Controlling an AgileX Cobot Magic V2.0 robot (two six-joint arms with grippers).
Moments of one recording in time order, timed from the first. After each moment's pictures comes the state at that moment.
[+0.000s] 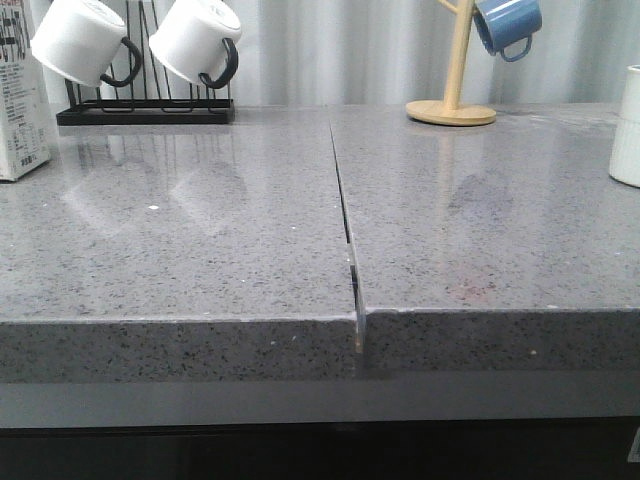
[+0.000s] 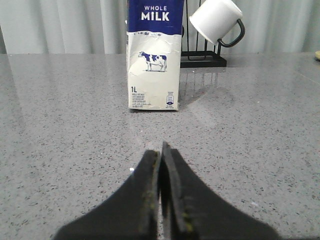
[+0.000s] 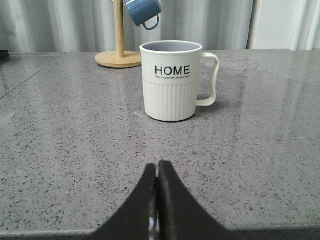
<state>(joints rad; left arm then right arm) -0.07 -0.01 0.00 0.00 0.12 -0.04 -0.03 -0.01 0.03 -0.03 0.08 0.09</state>
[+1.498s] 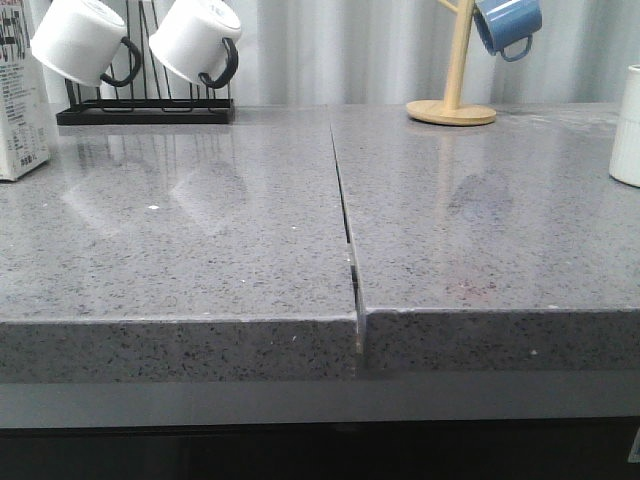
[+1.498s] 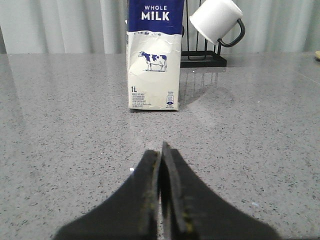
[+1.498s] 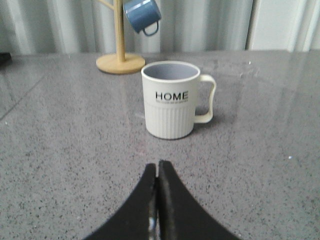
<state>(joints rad) -0.07 -0.01 0.00 0.00 0.12 -0.04 -0.03 0.15 -0.24 -0.03 0.29 0.09</state>
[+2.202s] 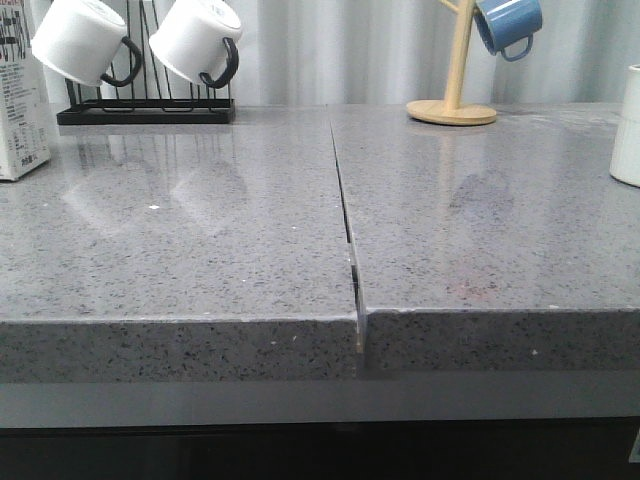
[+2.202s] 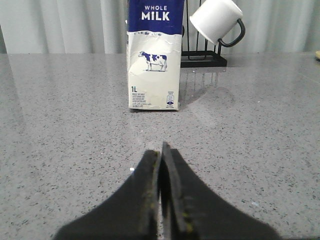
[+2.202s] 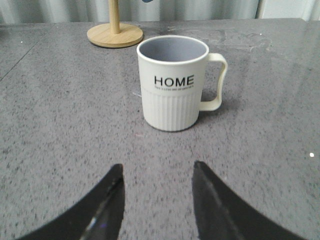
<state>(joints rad) -0.07 -0.01 0.00 0.00 0.12 -0.04 -0.04 0.50 -0.25 -0.03 0.04 0.09</state>
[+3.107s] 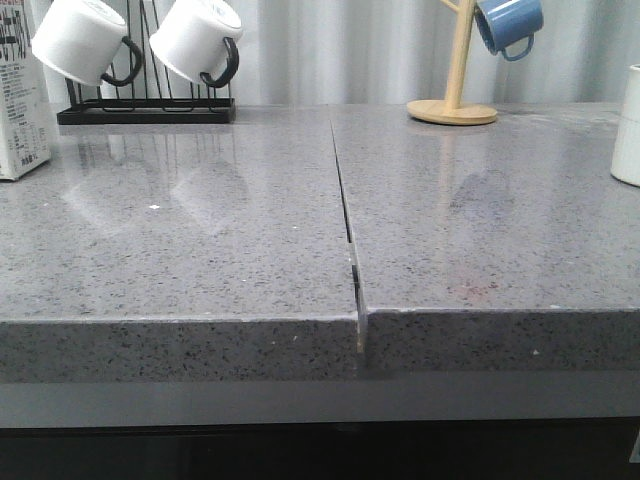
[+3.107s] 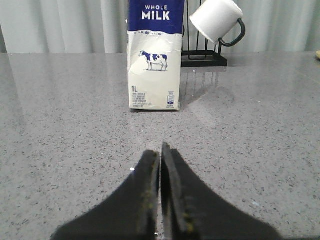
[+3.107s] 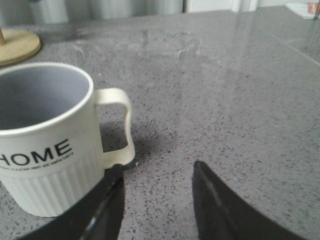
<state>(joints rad) -0.07 -0.01 0.00 0.00 0.12 -0.04 -0.29 1.22 -0.46 -0.06 -0.43 0.09</state>
